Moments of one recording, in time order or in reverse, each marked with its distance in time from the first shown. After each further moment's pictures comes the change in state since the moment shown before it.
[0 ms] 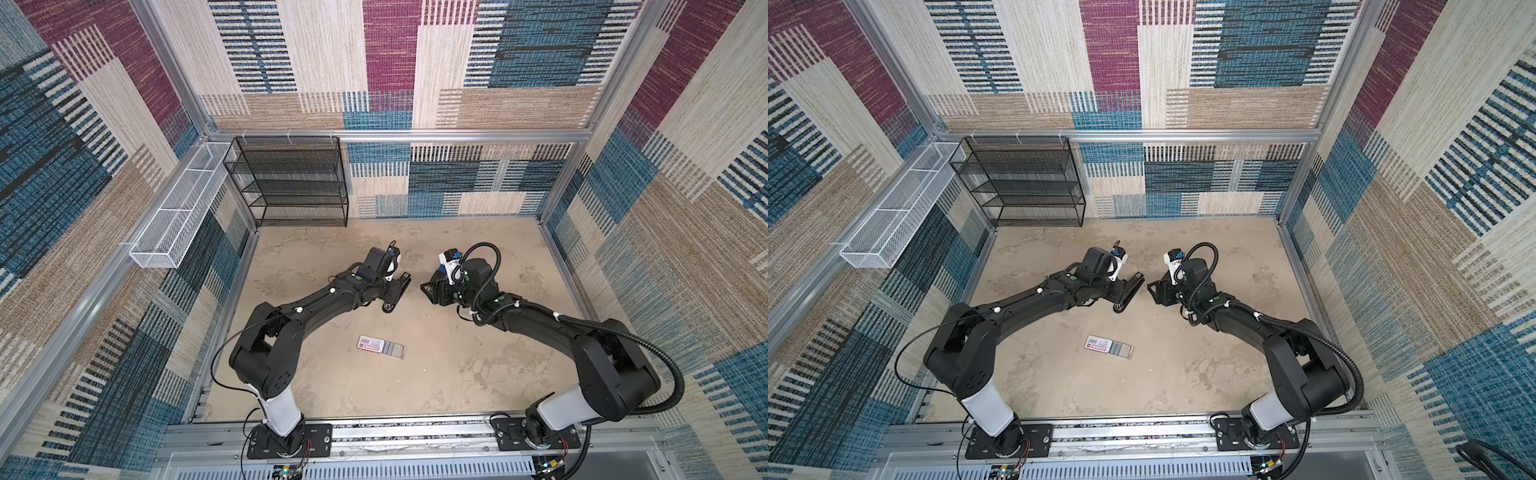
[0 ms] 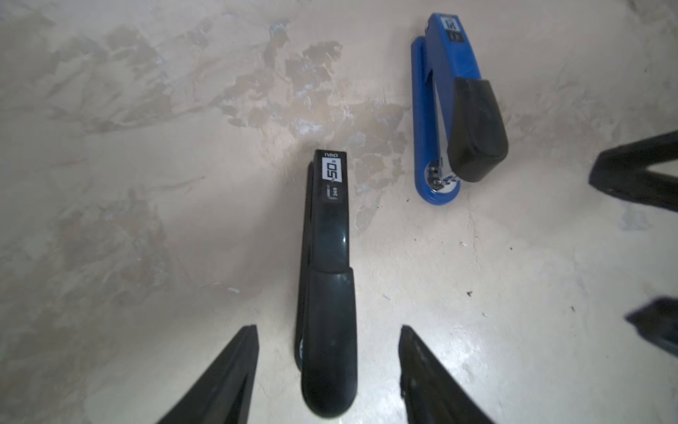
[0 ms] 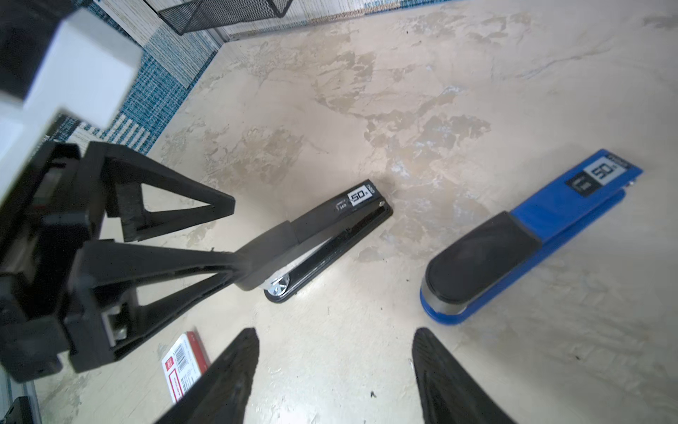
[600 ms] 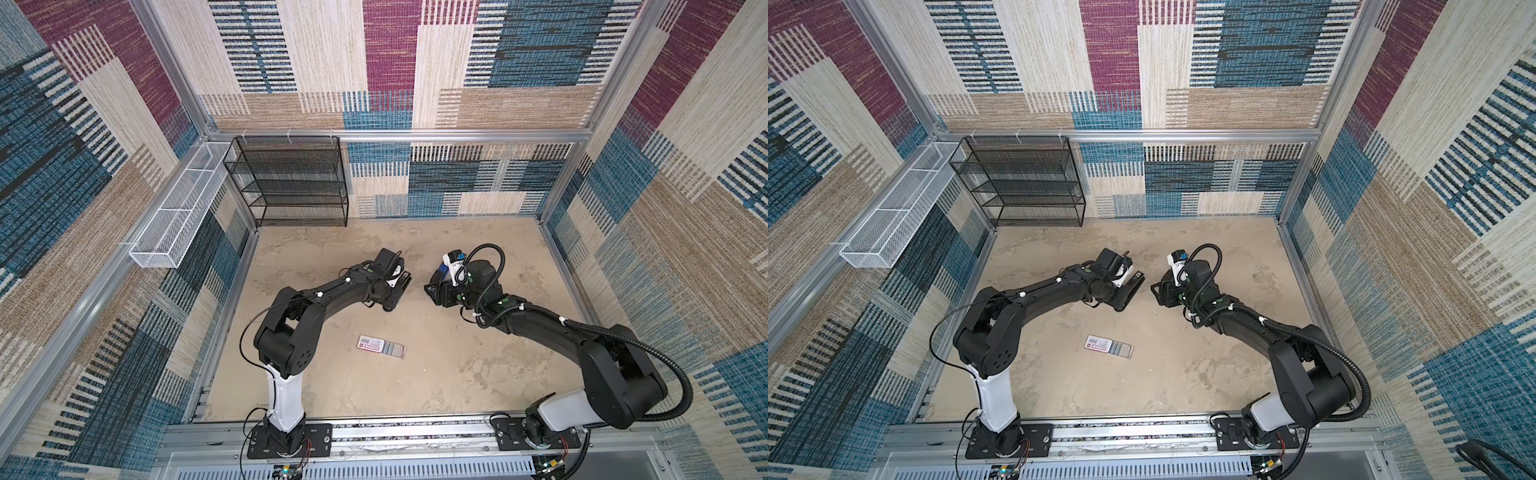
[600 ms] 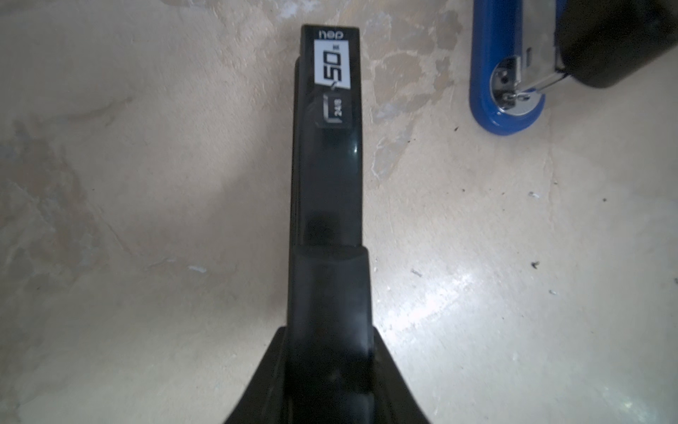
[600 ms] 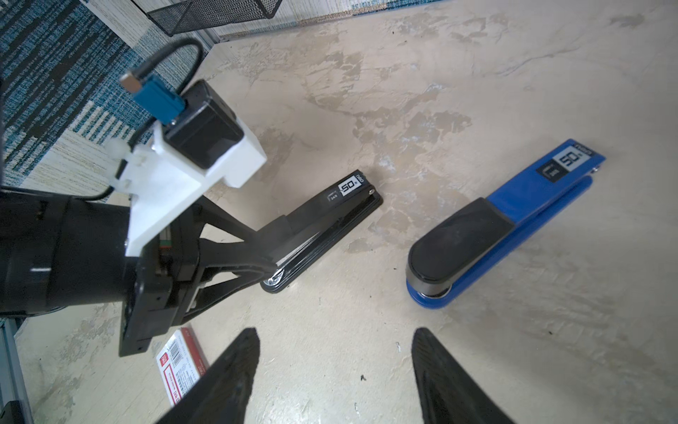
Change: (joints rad) left arm -0.002 0.146 0.090 -0.151 0.008 0.019; right arm -0.009 -0.036 -0.016 -0.013 0.016 0.000
